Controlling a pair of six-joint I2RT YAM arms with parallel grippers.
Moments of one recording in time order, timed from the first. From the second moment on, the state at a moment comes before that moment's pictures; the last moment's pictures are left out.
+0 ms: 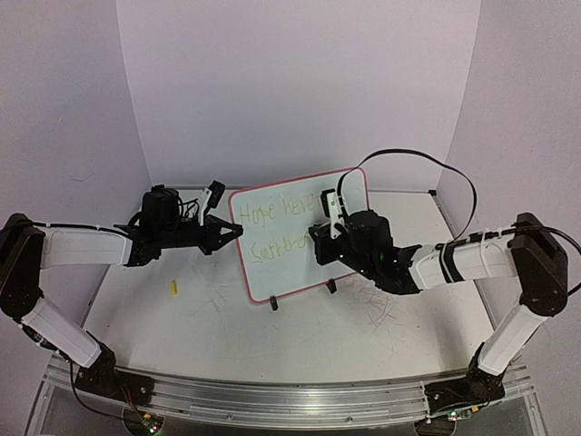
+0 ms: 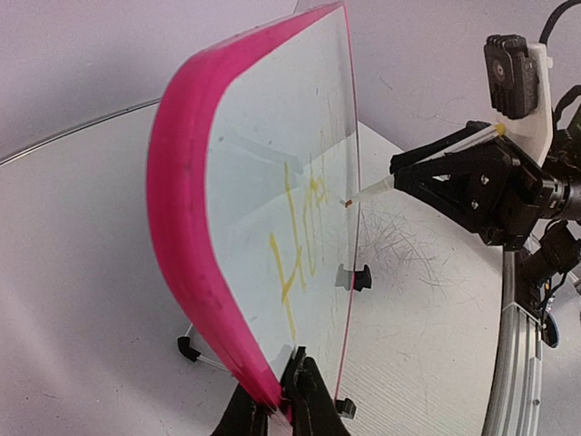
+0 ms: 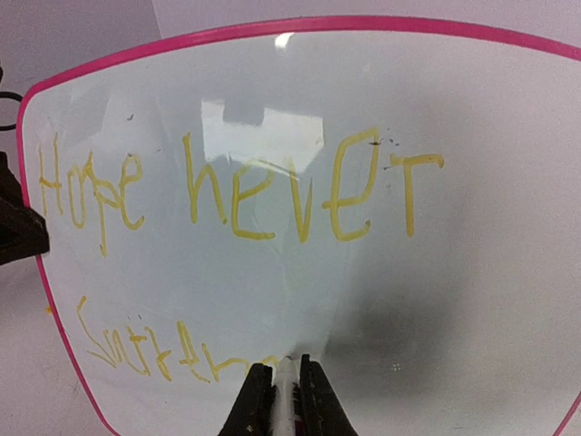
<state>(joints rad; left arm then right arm) -0.52 1.46 0.78 0.33 0.55 -0.11 0.88 1.67 0.91 0.48 0.30 0.19</state>
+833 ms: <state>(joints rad) -0.52 1.46 0.78 0.33 0.54 -0.11 0.88 1.67 0.91 0.52 0.30 0.20</state>
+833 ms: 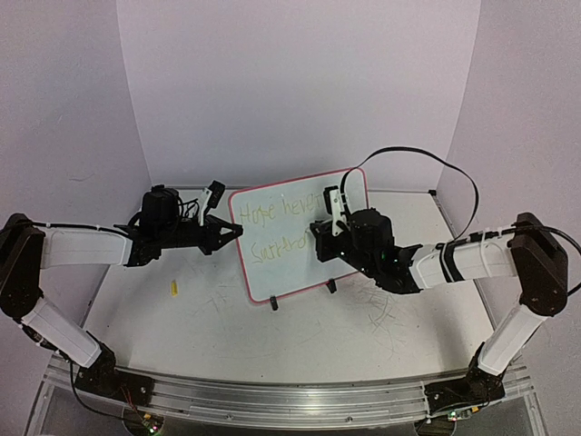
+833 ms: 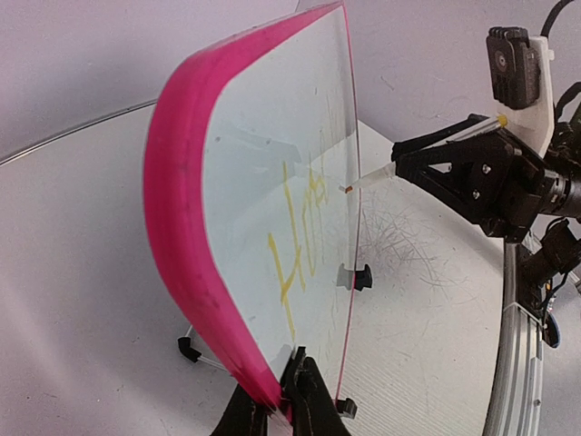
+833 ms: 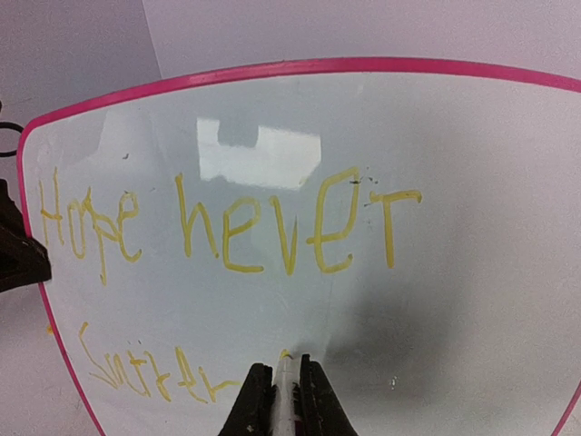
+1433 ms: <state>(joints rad) -0.52 1.46 0.78 0.33 0.54 -0.11 0.88 1.67 0.86 0.51 0.28 0.23</state>
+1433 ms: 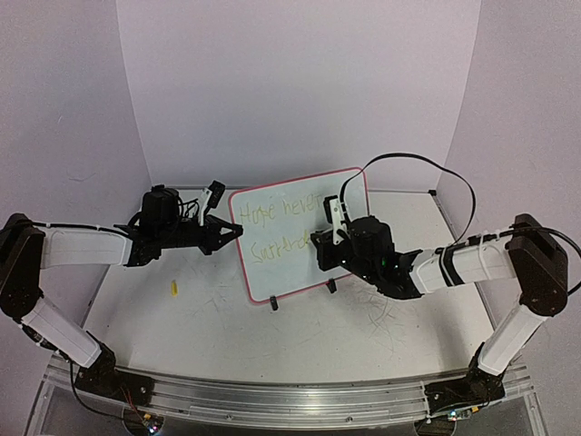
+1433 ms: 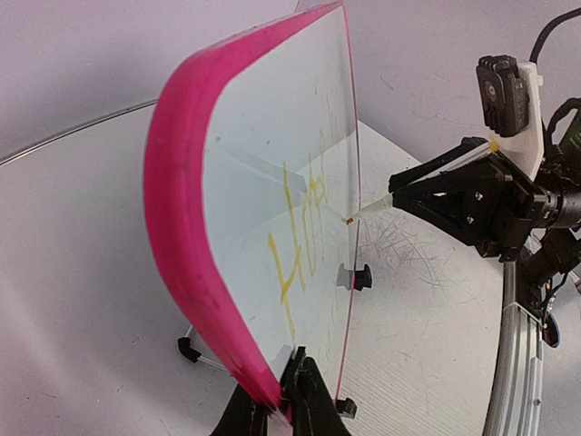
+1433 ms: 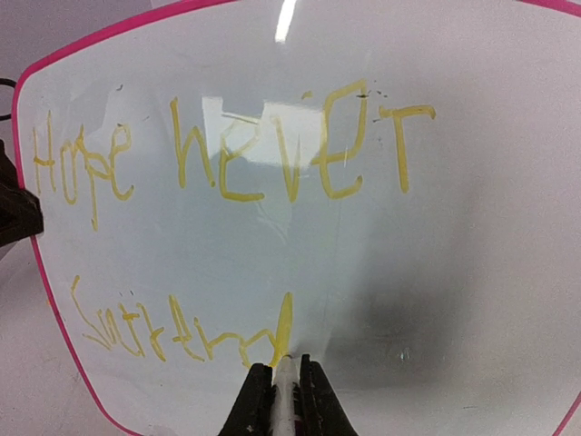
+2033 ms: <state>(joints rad) -0.52 1.46 0.78 0.33 0.55 -0.10 0.85 1.41 0.75 0.50 0.18 0.08</state>
